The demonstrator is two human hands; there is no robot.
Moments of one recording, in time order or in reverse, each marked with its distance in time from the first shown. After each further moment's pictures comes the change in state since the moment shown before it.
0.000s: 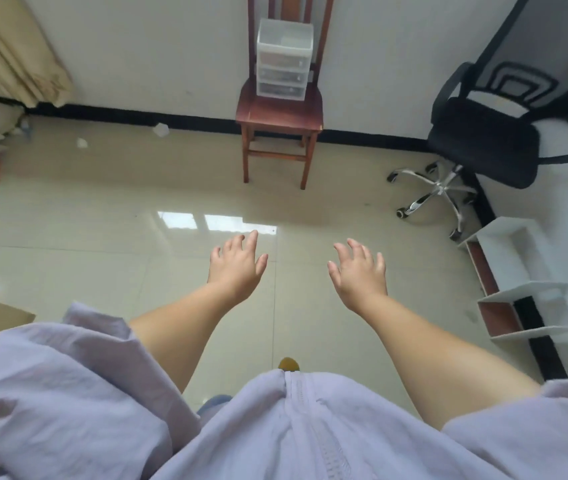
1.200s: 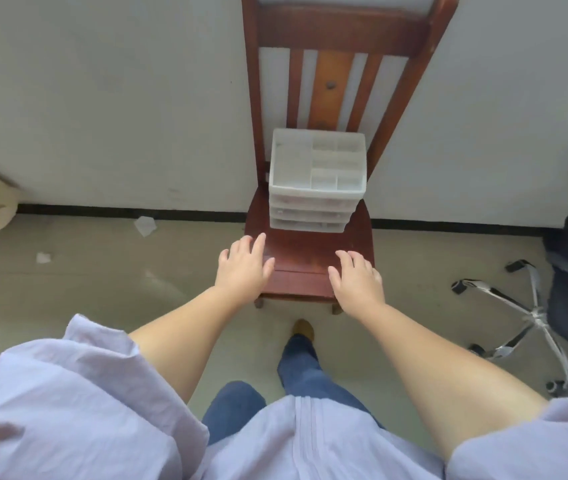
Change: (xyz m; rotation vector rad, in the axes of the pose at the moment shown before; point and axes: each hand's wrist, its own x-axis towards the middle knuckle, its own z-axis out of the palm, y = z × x) left_hand 0.805 -0.075 -0.149 0.047 -0.072 -0.009; right_hand 0.806 -0.095 -0.109 0.212 -0.118 0.043
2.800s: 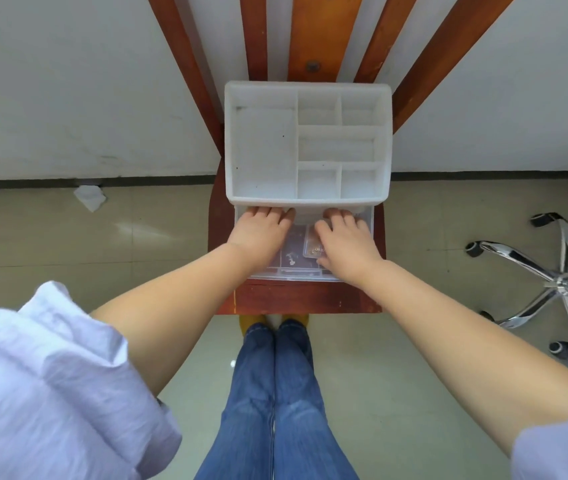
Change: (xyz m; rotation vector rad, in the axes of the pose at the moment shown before) left_hand 0.229 0.033 0.074 0.427 -0.254 0.477; right_hand 0.210 0.026 0.029 -0.408 -0.237 -0.312
